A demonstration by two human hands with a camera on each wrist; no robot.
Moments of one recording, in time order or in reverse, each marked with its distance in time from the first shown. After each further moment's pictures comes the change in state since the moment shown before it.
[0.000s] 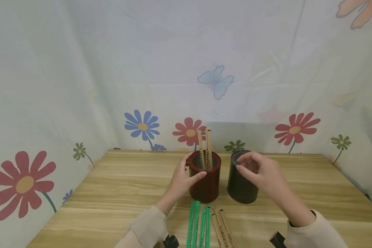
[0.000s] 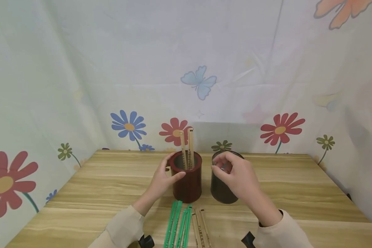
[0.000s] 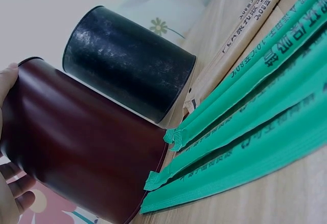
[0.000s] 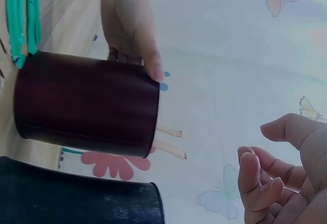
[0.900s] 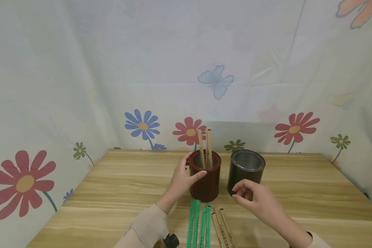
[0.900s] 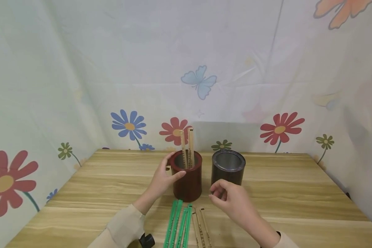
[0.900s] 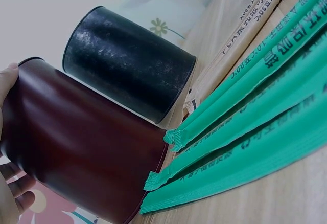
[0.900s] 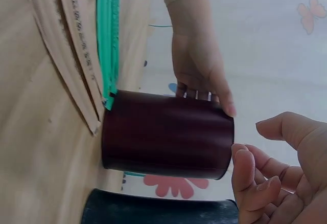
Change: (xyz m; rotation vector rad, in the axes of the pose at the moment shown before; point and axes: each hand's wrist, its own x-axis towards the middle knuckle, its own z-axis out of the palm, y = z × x) left_hand 0.000 0.001 -0.001 -0.013 -0.007 0.012; right_hand -0.039 0.024 0.038 0.134 -0.222 0.098
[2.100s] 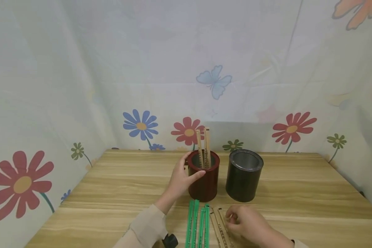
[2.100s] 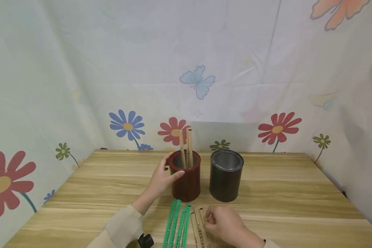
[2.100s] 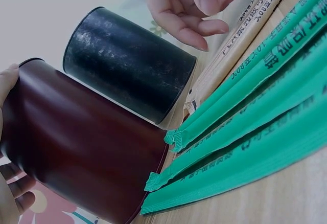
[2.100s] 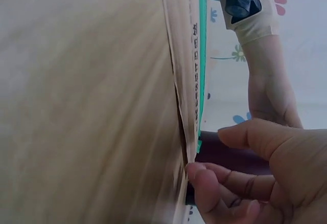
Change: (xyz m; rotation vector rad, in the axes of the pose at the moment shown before) left_hand 0.000 0.001 -0.001 -0.008 -0.006 -0.003; right_hand -0.017 0.037 0.049 -0.178 -0.193 -0.098
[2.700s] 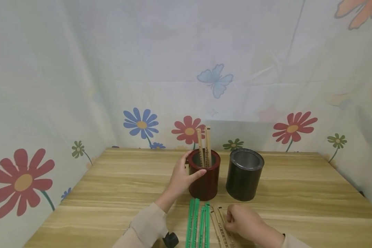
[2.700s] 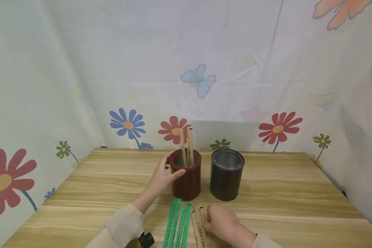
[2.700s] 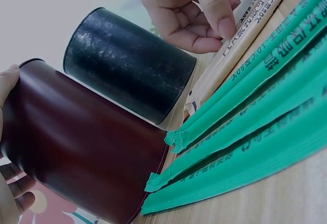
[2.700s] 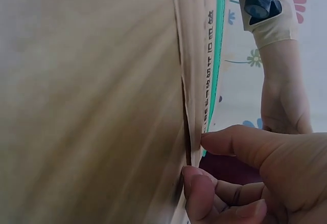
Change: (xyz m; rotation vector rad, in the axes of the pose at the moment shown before) left_hand 0.000 0.002 0.000 0.000 -0.002 -0.004; right_hand 0.008 -0.005 0.009 -0.171 0.000 0.040
